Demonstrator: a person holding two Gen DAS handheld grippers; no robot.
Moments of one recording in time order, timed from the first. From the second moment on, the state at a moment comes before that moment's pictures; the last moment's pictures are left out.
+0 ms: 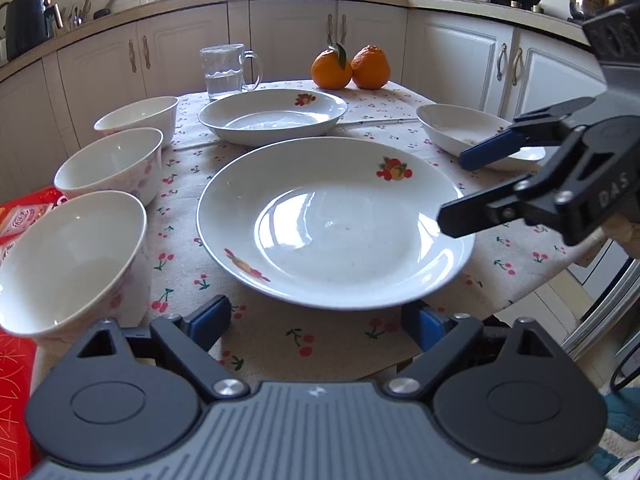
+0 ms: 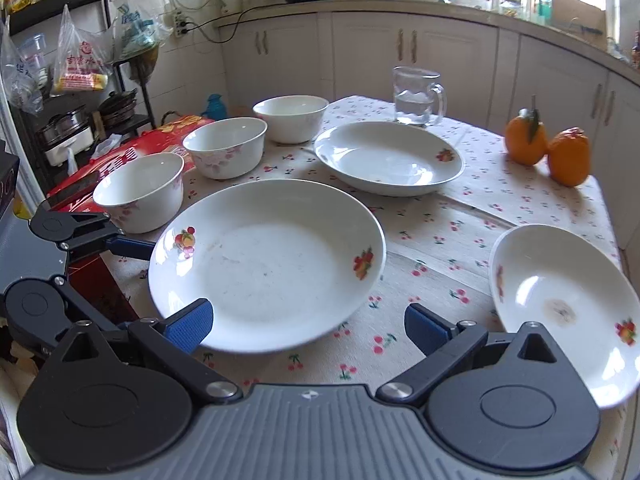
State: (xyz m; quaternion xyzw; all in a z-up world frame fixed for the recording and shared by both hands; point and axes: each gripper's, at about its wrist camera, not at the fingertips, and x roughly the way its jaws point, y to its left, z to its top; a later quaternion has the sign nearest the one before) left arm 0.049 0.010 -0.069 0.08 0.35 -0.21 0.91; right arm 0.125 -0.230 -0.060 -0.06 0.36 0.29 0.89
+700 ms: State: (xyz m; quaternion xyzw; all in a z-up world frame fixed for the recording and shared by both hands) left arm 0.057 0.007 -0.070 0.08 0.36 -0.20 0.91; right arm 0.175 -0.210 -0.083 -0.08 0.43 0.34 0.83
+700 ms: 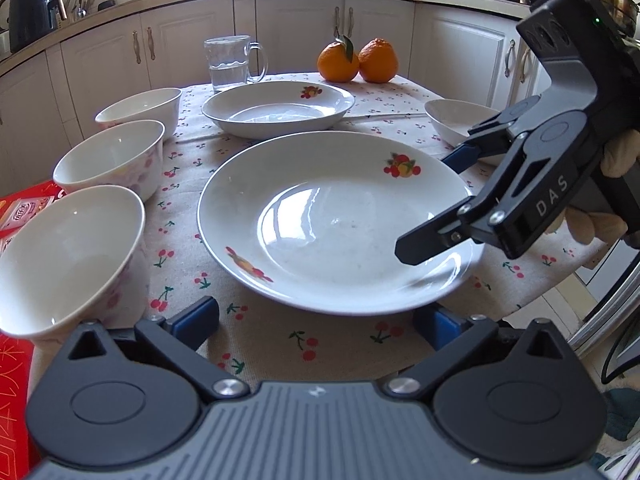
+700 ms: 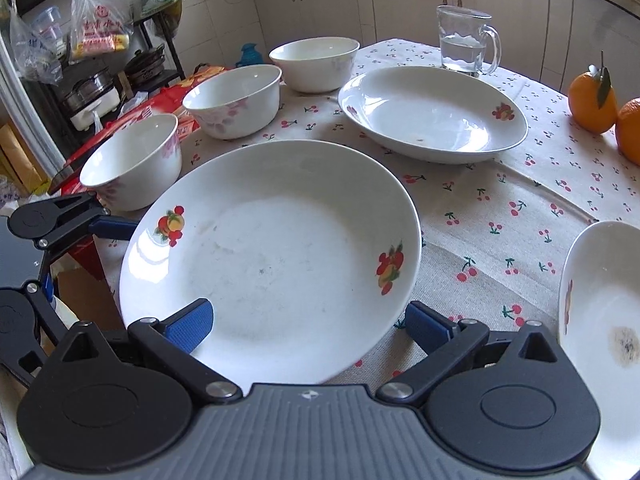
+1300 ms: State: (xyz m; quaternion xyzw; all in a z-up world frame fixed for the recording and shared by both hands) left arm 0.058 0.003 -0.071 0.08 0.35 -0.22 0.91; right arm 0.230 -0.201 -0.079 -0.06 0.46 0.38 0.80
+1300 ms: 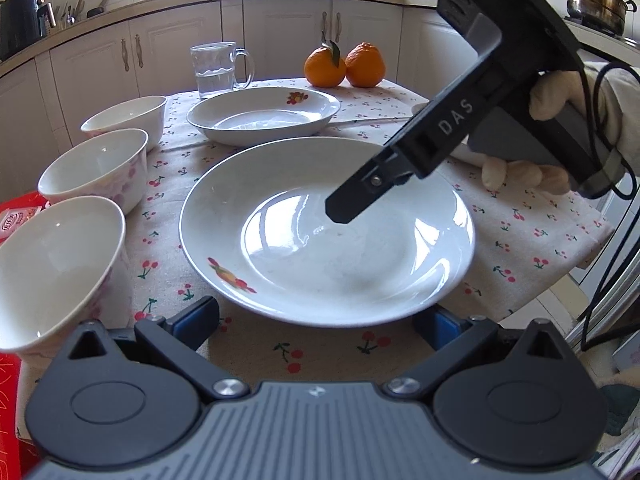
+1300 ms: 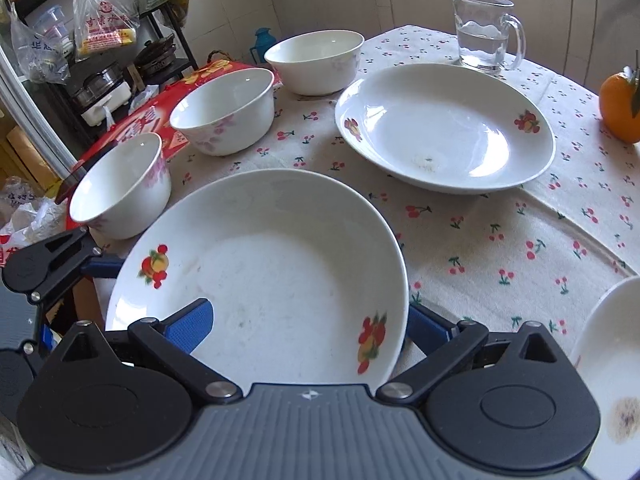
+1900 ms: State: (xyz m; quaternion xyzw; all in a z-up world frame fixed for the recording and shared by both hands) left arm 0.060 0.002 -0.071 0.09 0.35 -0.23 0.90; right arm 0.257 -0.190 -0.072 -0.07 0.49 0.41 0.77
